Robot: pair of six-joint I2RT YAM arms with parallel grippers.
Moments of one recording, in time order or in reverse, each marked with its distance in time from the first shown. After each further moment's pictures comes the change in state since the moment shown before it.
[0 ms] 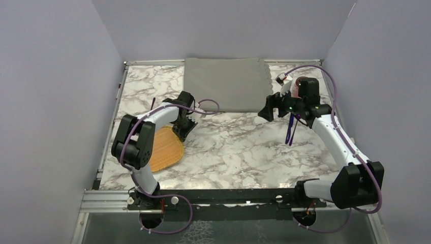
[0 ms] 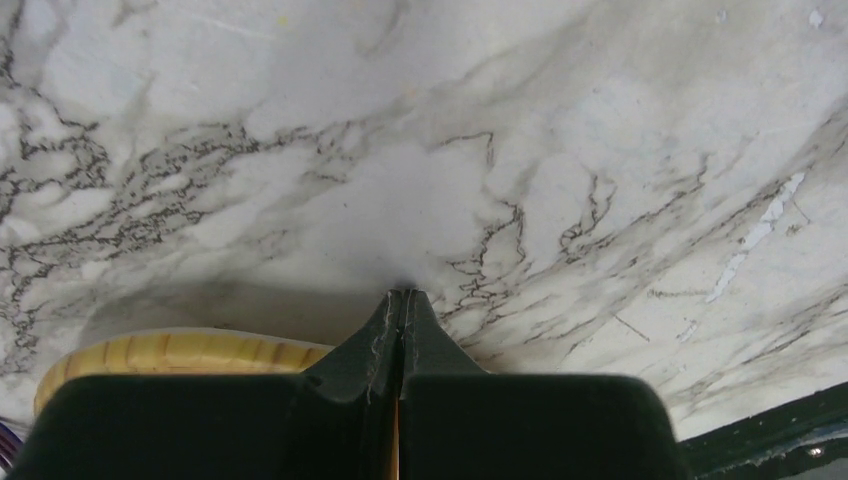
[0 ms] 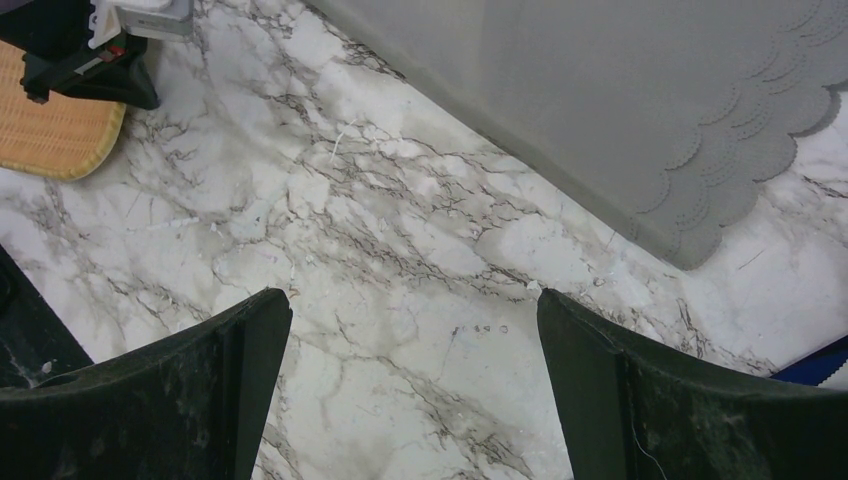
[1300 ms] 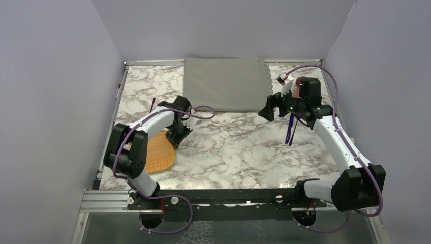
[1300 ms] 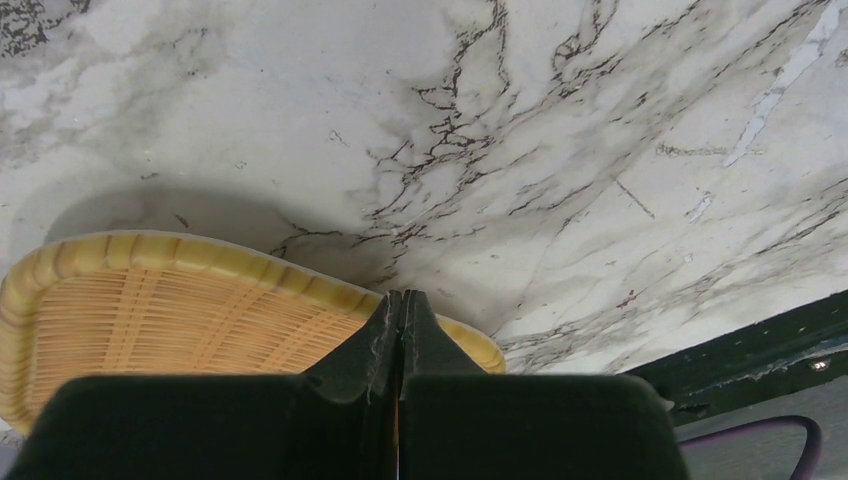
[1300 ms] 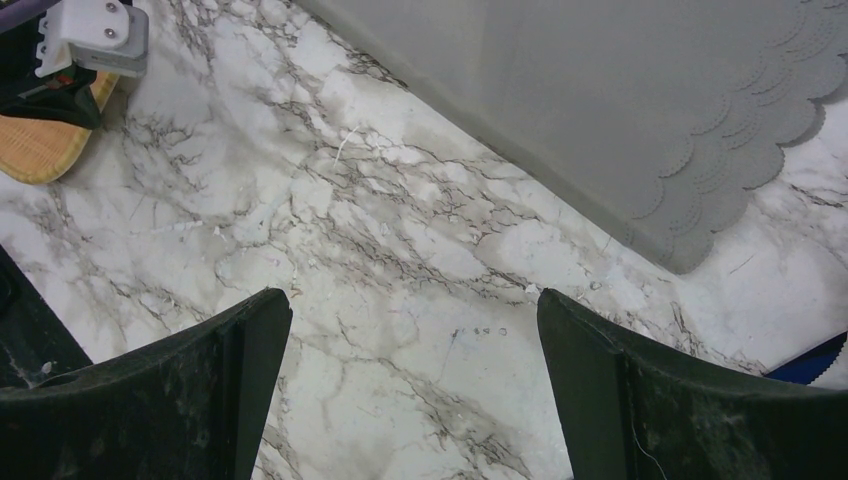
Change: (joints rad) left arm 0.000 -0.132 -0.076 -0.160 -0.048 0.009; right arm 0.000 -0.024 0.000 0.000 0.000 0.000
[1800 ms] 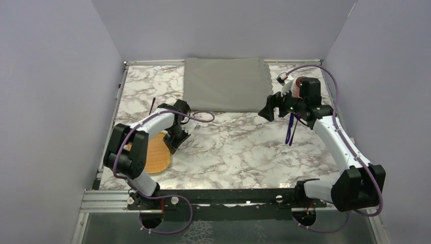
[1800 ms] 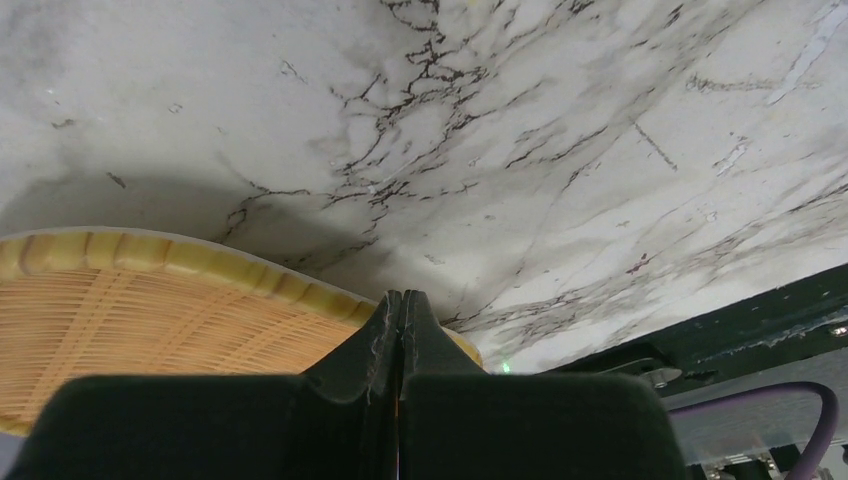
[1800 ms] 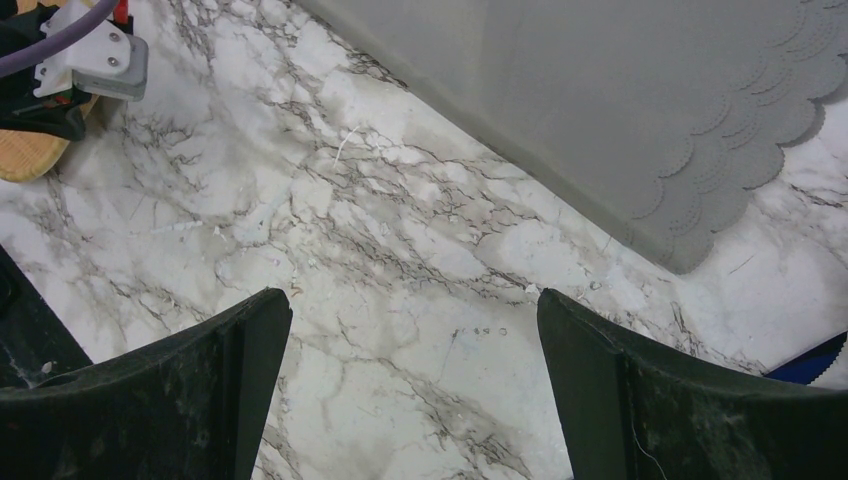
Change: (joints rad) left arm 0.000 -0.001 -0.031 -0.052 -0.029 0.011; right arm 0.000 0.000 0.000 0.000 0.000 0.000
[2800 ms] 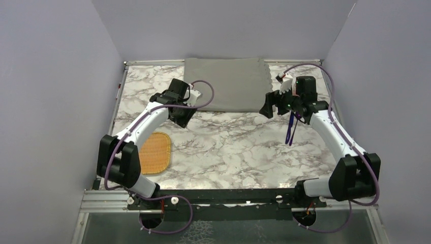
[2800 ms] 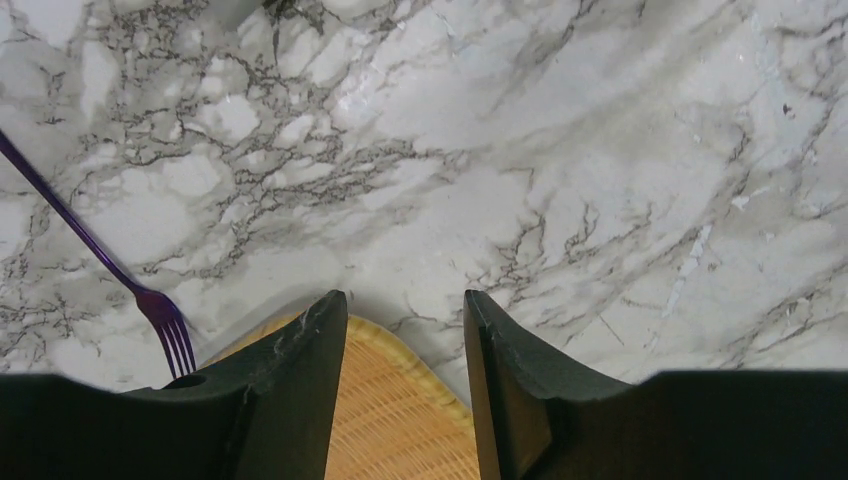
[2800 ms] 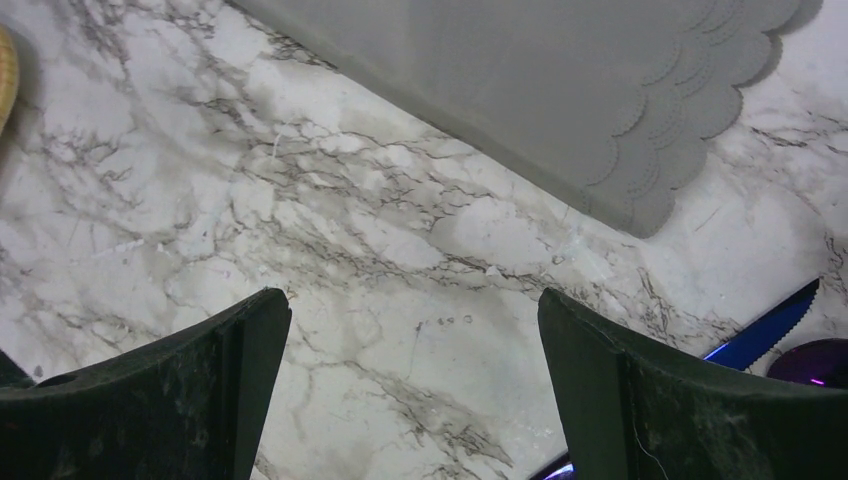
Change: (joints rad) left arm 0.000 -0.122 0.182 0.172 -0.011 -0.113; right arm 0.000 0.058 0.011 -0.003 0.098 0.031
